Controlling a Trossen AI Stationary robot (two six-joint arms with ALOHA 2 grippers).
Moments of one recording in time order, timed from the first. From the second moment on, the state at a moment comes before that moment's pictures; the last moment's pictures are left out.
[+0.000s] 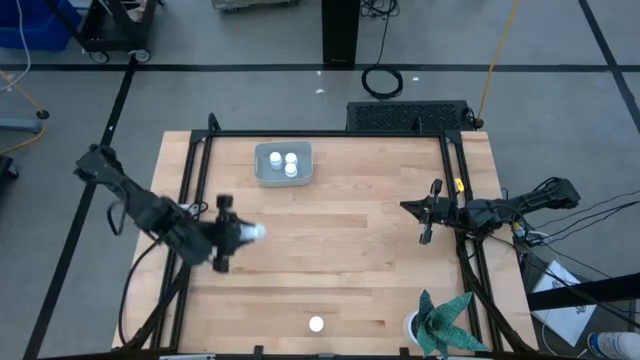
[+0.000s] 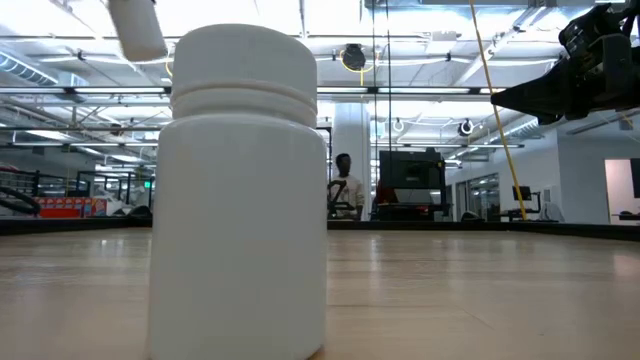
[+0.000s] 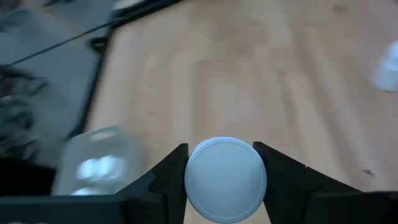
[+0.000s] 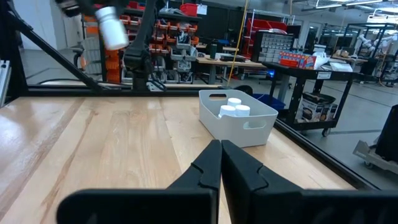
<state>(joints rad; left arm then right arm) -0.61 1.02 1.02 -0.85 -0.63 -0.18 0.30 0.16 0.04 0.15 0.57 -0.07</state>
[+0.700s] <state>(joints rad) 0.17 0.94 1.02 -0.70 -0.30 0.26 0.30 0.16 0.04 0.15 0.57 -0.07</state>
